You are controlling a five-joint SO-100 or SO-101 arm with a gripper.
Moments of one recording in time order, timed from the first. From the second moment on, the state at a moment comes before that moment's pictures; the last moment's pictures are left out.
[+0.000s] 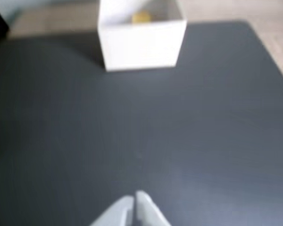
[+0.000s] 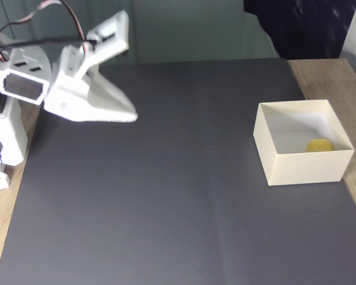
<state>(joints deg) 18.3 187.4 176.5 38.8 175.6</state>
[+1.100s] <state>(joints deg) 14.2 187.6 180.5 64.3 169.5</state>
